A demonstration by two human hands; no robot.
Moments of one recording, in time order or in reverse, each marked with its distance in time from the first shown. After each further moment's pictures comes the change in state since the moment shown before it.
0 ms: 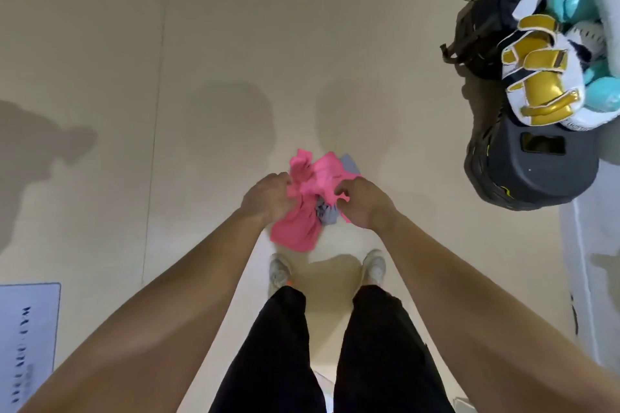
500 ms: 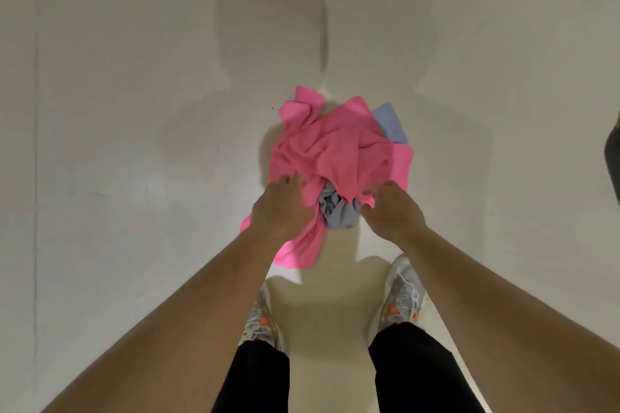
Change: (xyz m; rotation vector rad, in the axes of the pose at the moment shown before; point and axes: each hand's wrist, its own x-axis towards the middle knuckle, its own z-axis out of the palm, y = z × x) left_hand 0.339 -0.117 0.309 -0.027 -0.056 -0.085; right_hand 0.356 0.225 0.257 -0.036 -0.132 0.197
